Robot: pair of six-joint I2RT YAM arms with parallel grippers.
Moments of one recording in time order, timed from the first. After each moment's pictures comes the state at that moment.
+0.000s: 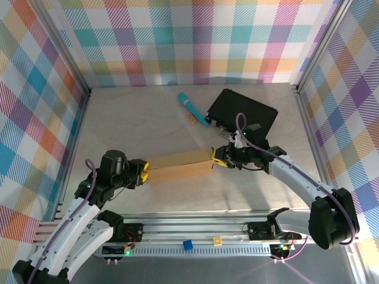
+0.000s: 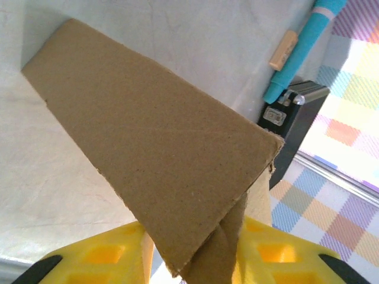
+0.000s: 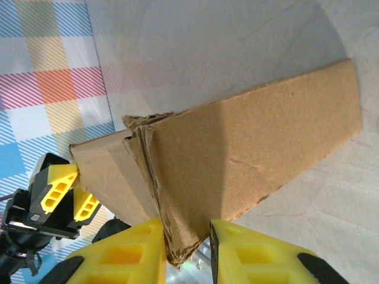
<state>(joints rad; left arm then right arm) -0.40 0.66 0.58 -0.67 0.20 -1.67 0.43 1.23 0.76 -0.36 -0.70 0.91</state>
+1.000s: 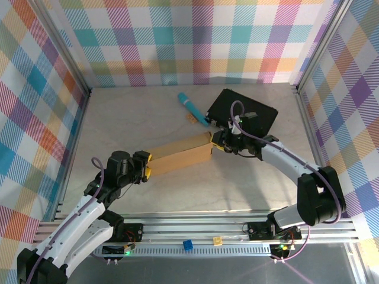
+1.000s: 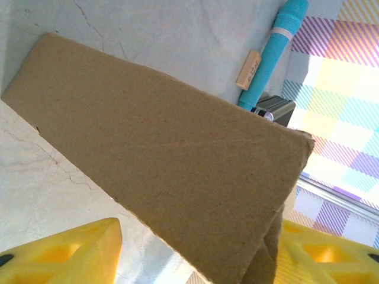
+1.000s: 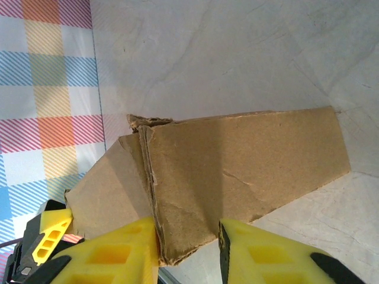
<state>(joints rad) -0.43 0.72 0.46 -0.40 0.11 -1.68 0.39 1.44 0.89 -0.23 -0.61 0.85</state>
